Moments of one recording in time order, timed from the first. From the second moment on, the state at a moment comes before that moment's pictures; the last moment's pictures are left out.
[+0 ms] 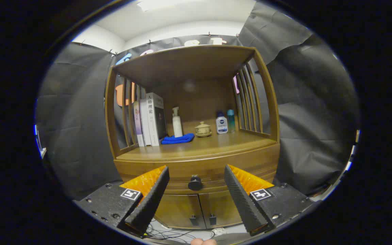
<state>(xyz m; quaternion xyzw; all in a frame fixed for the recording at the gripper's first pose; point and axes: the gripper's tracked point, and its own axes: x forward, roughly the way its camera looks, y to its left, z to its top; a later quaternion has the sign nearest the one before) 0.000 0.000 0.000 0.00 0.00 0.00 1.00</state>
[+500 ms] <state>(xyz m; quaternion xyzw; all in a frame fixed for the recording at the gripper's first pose) 0.002 0.006 -0.004 -0.01 0.01 0.00 1.00</state>
